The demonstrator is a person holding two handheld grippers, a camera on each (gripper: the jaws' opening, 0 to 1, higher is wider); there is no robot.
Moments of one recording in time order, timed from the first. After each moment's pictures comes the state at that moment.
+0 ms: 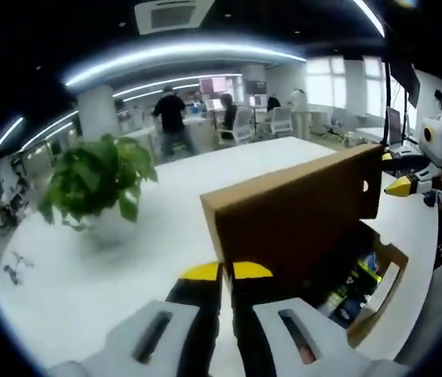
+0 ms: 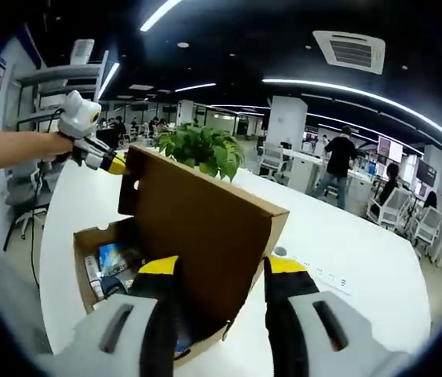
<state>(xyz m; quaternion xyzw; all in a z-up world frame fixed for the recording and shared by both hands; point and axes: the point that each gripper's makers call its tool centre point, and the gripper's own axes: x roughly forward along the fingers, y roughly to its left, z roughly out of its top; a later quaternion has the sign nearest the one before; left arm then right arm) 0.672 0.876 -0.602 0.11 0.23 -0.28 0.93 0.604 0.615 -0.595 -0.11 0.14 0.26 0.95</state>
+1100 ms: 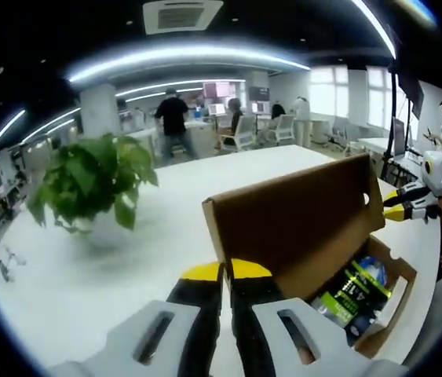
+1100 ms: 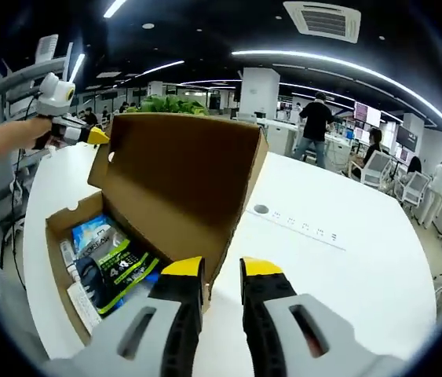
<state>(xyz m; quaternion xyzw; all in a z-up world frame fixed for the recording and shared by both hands) 0.703 0.869 -0.607 0.08 0.22 -0.28 0.93 0.606 0.578 -0.659 -0.07 0.22 0.18 0.96</state>
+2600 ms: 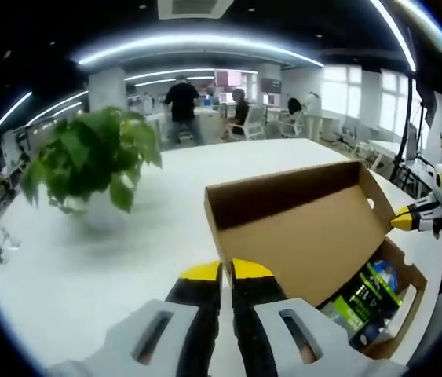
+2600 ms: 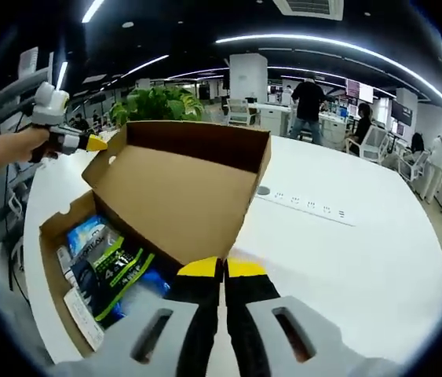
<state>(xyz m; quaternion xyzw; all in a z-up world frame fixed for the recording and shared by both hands) 0.721 0.867 -0.644 0.06 0.26 -0.26 0.93 0.618 0.580 -0.682 -0.04 0.26 0.17 0.95</state>
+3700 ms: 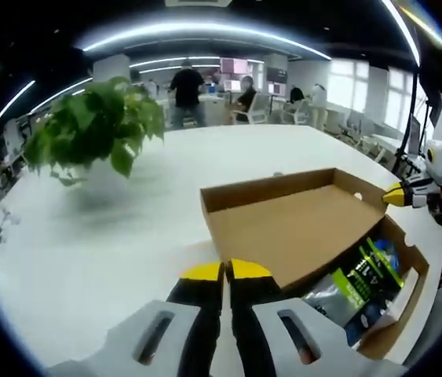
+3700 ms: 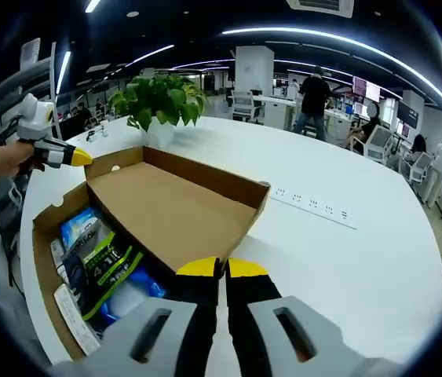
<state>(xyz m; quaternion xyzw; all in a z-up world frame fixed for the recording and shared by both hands) 0.693 0.876 -0.677 0.06 0.29 -0.24 0.92 0.632 0.577 -0.692 -0.06 0.28 0.18 0.94</state>
